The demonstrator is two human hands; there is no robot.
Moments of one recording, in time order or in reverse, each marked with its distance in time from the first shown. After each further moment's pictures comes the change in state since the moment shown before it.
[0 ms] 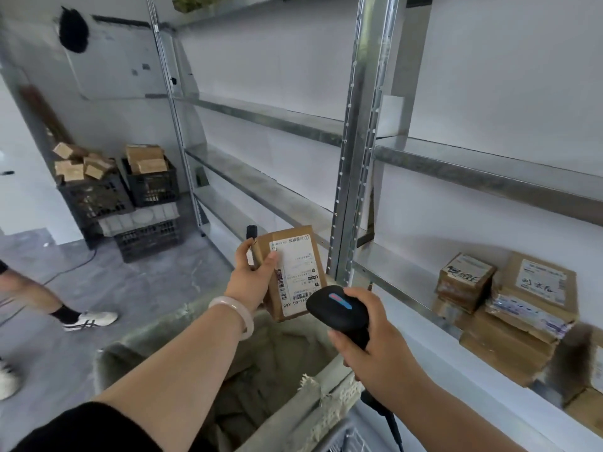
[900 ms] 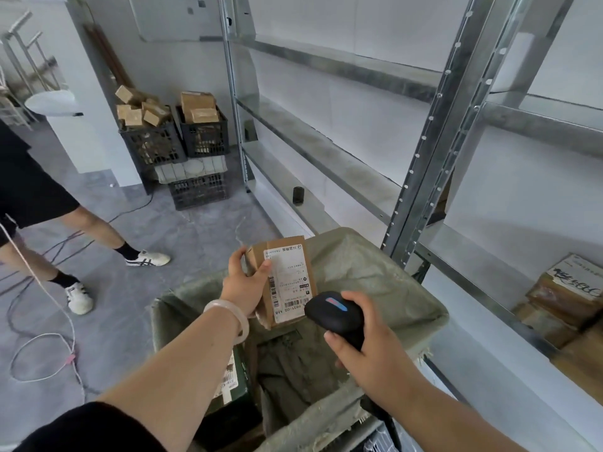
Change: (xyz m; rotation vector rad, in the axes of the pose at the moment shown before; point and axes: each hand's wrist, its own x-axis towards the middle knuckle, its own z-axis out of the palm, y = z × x) left_hand 0.044 -0.091 -0.095 0.081 0.192 -0.287; right_hand 0.039 0.023 0.107 0.036 -0.249 0.084
